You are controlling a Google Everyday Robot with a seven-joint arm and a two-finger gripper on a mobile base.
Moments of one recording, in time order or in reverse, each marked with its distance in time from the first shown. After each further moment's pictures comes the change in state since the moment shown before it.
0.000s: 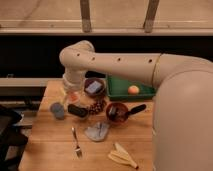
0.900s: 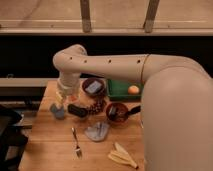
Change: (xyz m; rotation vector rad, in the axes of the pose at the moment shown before) arm 0.001 0.006 0.016 0.001 0.037 -0.026
